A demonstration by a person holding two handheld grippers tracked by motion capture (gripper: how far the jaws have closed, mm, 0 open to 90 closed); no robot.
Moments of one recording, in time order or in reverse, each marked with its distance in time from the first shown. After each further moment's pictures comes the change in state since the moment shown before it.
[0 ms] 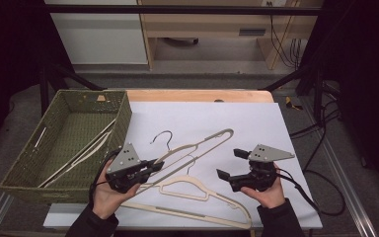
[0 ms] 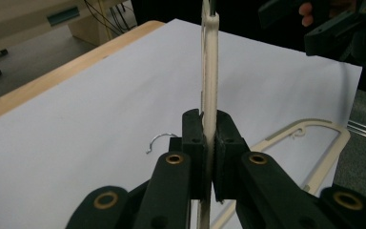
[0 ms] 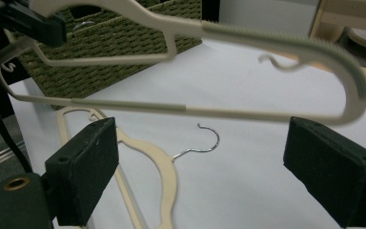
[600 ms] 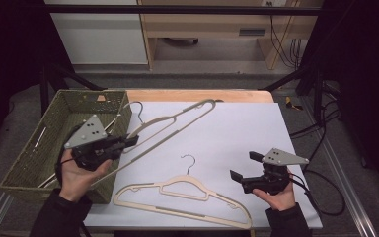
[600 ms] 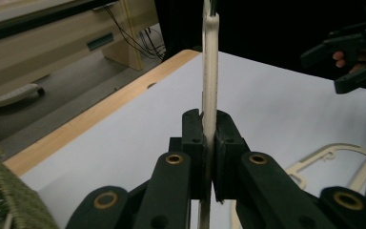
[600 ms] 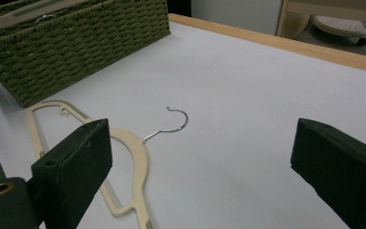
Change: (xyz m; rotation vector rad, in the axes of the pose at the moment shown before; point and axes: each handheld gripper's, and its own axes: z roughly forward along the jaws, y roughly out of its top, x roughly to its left) left arm 0.054 0.036 -0.061 -0.054 0.100 0.023; right arm -0.015 -0.019 -0.019 0.005 -0.092 0.051
